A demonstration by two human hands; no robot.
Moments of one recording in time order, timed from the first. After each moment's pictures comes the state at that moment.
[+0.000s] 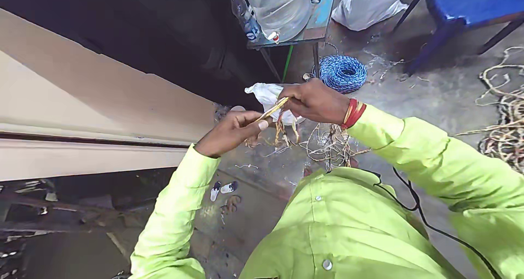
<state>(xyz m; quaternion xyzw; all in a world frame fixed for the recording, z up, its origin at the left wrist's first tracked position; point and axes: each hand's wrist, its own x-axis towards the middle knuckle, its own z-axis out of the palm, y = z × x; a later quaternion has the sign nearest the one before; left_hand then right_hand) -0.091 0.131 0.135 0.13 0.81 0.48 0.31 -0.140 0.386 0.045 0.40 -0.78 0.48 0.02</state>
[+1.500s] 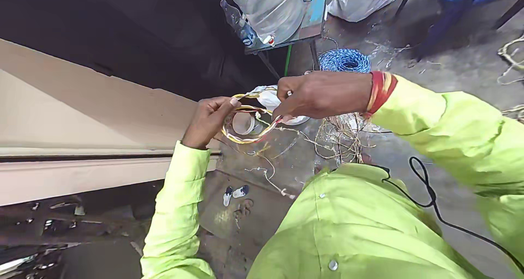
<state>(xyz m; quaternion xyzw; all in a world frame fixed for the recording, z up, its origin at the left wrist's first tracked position) -0.133 0.109 0.154 0.09 0.94 0.32 0.11 -0.148 0.414 0.084 0.56 -0.75 0.35 0.04</state>
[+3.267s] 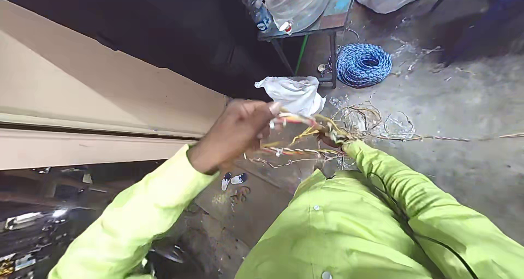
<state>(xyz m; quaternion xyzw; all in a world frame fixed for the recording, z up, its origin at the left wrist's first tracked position) -0.085 0.186 0.197 0.01 0.85 0.45 0.27 -0.076 0.382 -0.288 0.17 -0.82 0.54 -0.10</state>
